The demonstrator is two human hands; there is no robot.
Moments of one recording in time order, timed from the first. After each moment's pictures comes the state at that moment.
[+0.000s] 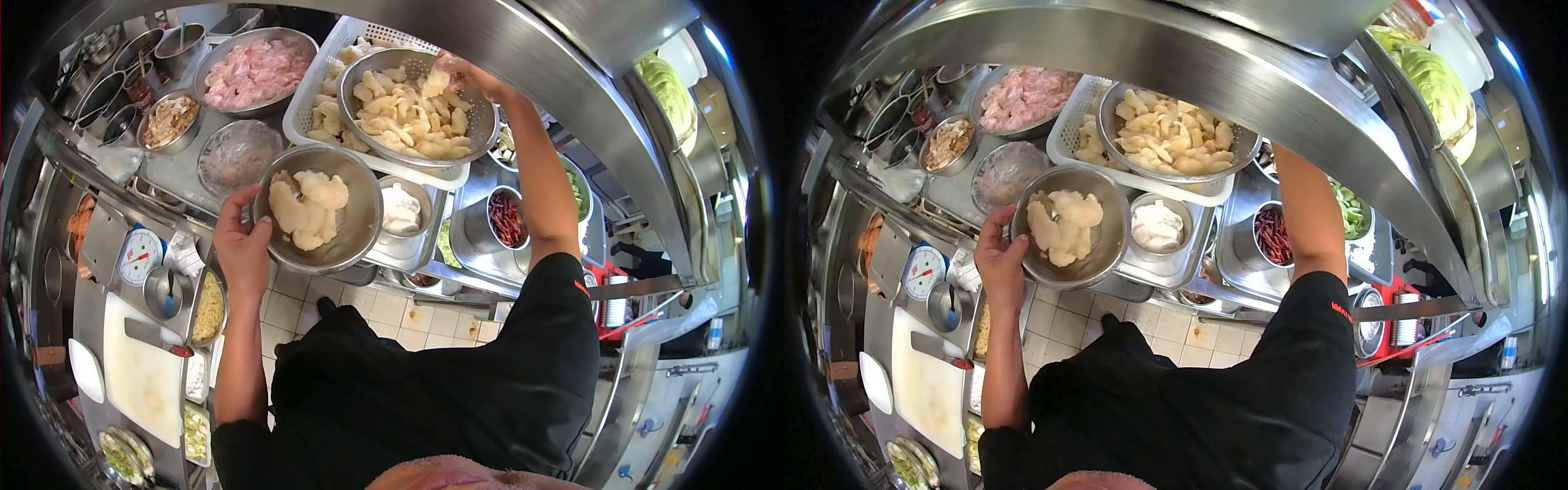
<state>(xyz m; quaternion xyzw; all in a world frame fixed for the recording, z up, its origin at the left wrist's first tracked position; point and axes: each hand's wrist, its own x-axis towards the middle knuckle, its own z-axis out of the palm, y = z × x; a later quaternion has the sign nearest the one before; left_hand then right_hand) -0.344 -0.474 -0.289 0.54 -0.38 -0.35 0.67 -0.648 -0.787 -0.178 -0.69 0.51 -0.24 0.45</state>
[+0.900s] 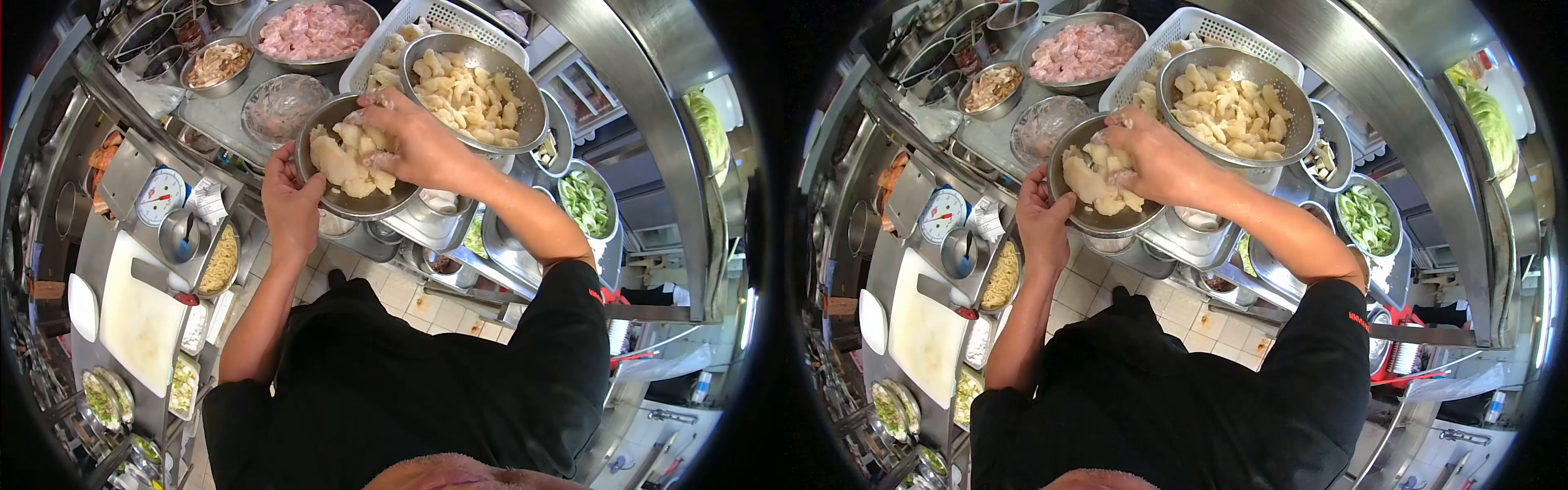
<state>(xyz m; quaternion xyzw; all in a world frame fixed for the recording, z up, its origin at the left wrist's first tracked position) -0.361 -0.472 -0.307 0.51 -0.28 -0.36 0.73 -0.514 -0.597 -0.217 -0.95 0.17 -0.18 0.20</state>
